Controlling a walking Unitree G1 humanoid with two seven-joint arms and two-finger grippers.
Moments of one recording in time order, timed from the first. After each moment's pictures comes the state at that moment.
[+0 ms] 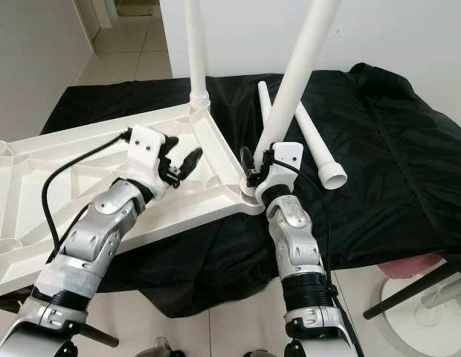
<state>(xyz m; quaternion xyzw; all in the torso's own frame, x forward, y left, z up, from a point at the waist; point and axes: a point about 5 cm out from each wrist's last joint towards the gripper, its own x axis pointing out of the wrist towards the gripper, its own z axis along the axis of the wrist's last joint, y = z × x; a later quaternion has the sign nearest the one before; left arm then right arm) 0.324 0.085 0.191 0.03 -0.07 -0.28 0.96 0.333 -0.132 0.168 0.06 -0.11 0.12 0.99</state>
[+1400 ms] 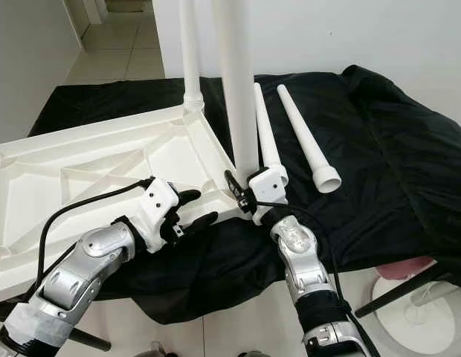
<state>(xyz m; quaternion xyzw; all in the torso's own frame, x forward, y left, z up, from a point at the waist) 0.271 0.079 0.160 0.10 -0.02 -0.46 0.88 0.312 -0.123 0.142 -0.13 -0.15 0.25 0.95</state>
